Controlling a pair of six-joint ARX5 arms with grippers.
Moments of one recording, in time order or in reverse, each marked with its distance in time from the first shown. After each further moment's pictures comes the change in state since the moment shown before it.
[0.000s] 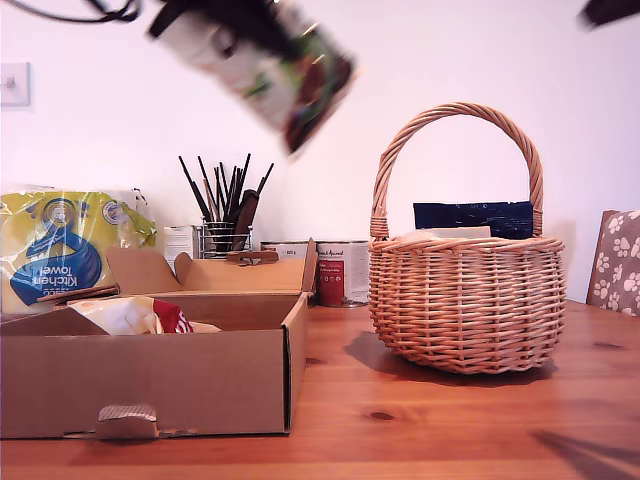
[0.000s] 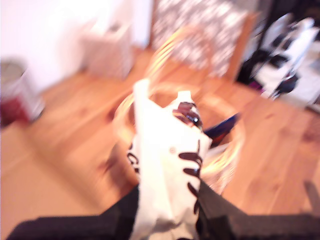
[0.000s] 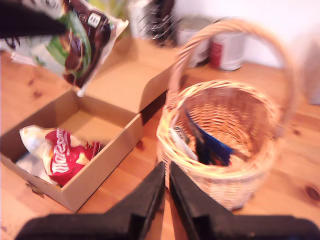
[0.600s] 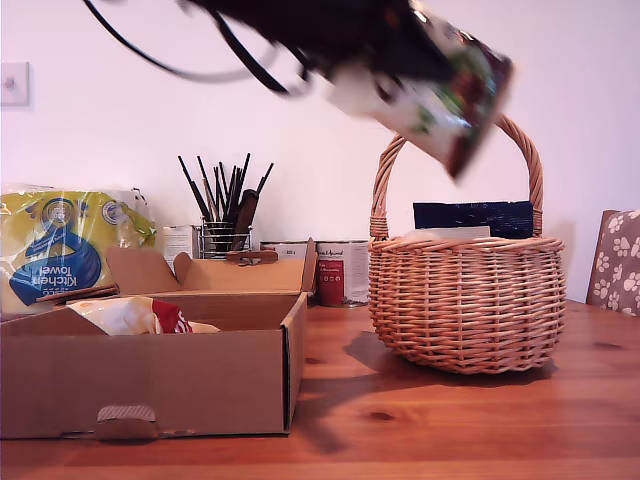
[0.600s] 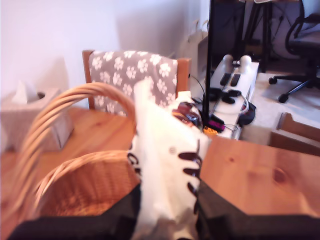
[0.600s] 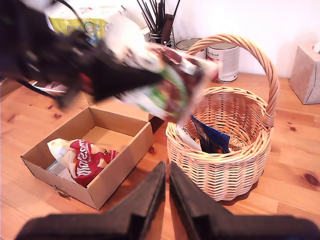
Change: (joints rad) left arm -0.189 0.332 0.001 0.545 -0.019 0.021; right arm 0.000 -0.220 -0.001 -0.143 -0.004 0.068
